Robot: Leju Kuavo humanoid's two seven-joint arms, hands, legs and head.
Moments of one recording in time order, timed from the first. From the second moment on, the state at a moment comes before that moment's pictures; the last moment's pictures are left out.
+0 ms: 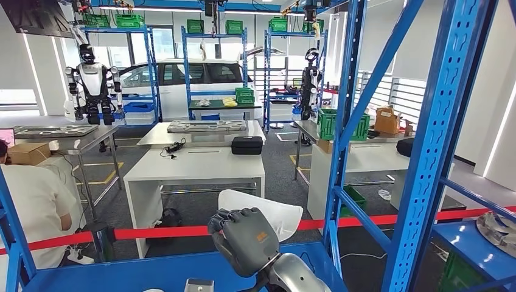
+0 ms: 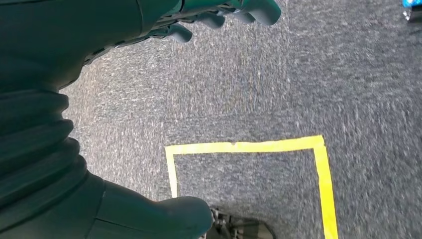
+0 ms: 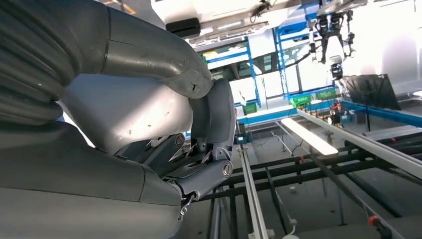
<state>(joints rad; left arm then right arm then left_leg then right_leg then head) -0.14 -0.16 0.65 -0.20 -0.77 0.41 -0.23 -0.83 0.06 0.70 -1.11 1.11 0.00 -0.26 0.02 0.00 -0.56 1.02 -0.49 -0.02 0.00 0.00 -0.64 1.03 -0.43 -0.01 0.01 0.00</state>
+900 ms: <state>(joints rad) -0.15 -0.15 0.65 -0.20 -0.79 0.40 -0.23 -0.79 -0.03 0.65 -1.13 1.11 -0.02 -0.26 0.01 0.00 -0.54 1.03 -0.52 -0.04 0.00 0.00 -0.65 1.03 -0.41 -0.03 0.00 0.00</state>
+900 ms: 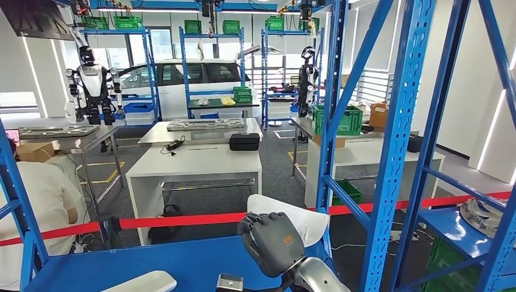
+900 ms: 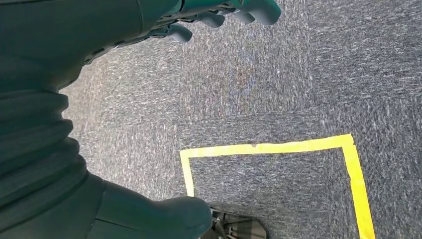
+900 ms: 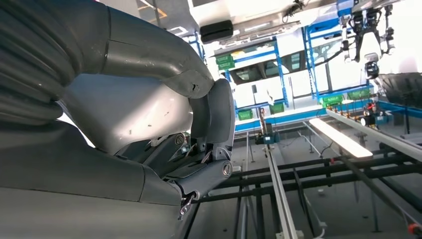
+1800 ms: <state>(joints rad) -0.16 -0.15 0.65 -0.20 -0.79 0.40 -0.23 -0.76 -0.04 0.65 -1.13 1.11 -0.04 -0.25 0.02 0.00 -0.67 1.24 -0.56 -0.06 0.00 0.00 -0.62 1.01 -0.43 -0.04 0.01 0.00</state>
